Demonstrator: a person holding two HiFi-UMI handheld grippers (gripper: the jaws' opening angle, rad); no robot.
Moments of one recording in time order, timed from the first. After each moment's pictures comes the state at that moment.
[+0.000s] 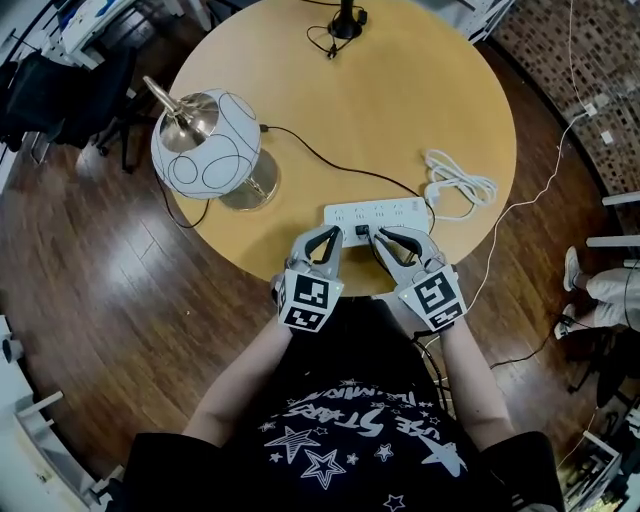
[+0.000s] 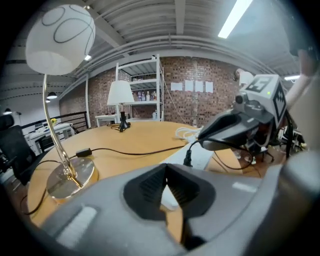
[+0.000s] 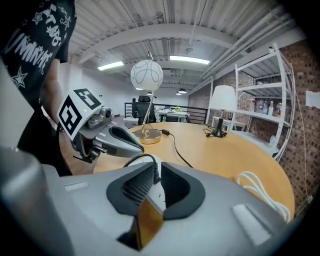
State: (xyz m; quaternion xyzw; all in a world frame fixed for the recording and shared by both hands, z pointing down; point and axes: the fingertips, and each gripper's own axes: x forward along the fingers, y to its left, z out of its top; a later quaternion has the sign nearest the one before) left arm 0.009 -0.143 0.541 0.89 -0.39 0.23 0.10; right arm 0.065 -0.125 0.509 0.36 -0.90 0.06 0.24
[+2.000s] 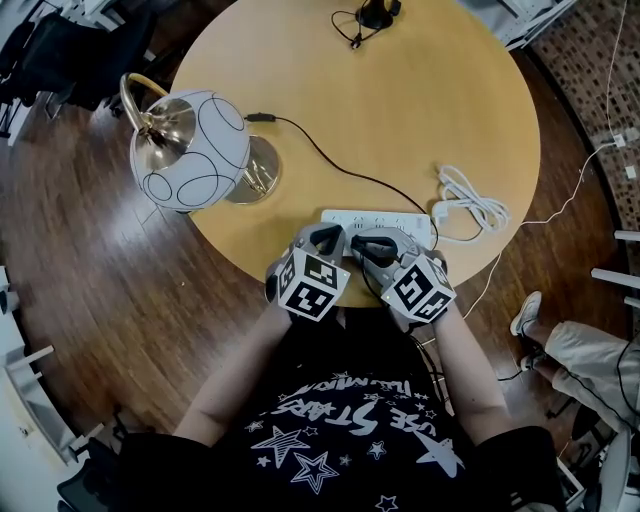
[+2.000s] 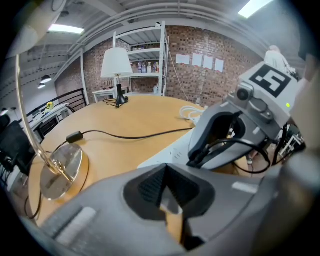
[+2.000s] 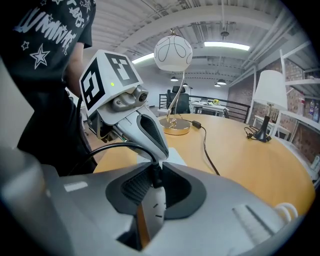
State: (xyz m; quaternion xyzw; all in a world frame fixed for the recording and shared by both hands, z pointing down) left arm 0.023 -0.153 0.571 0.84 -0.37 0.36 0.19; right arm 0.031 -0.126 0.544 0.14 -0.94 0.03 0.32
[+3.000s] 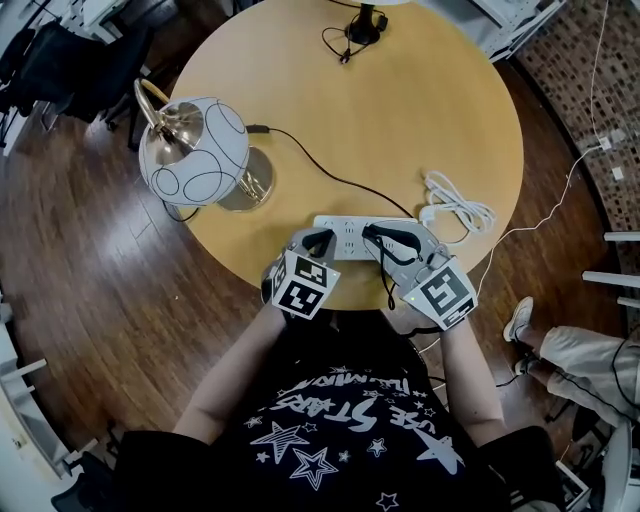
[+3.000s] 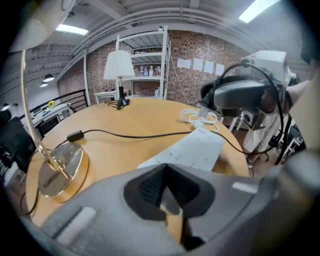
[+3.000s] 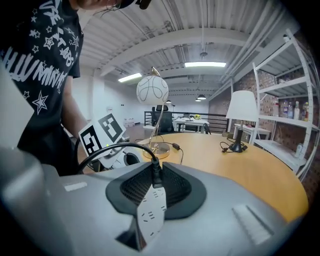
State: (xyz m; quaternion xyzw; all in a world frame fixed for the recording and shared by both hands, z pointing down) left arm 0.020 -0.157 0.576 0.84 -0.37 0.34 0.19; right arm 0.060 -0.152 0.458 0.24 -0.95 0.05 0.20
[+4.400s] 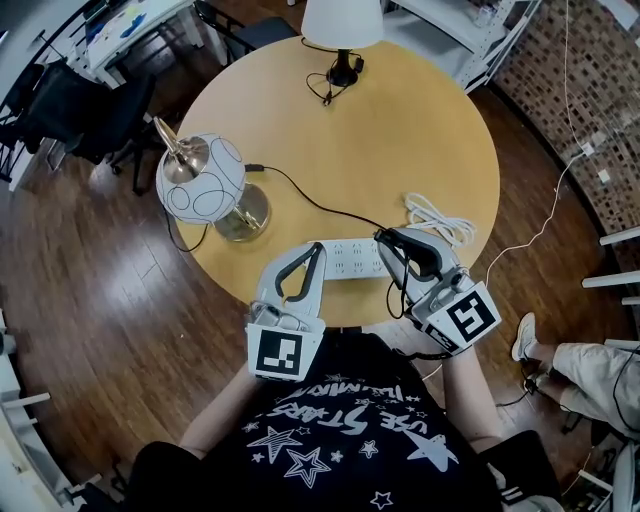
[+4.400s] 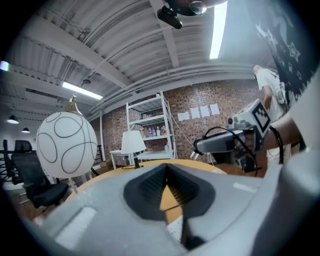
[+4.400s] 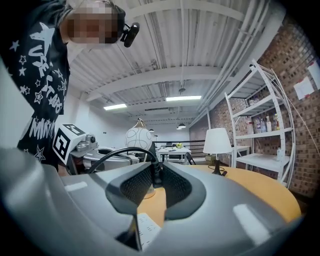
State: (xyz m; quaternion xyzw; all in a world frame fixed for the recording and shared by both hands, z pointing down) left arm 0.017 -0.143 0.353 0.88 -0.46 0.10 -0.03; right arm 0.104 -0.153 0.337 0.35 -0.94 0.01 0.02
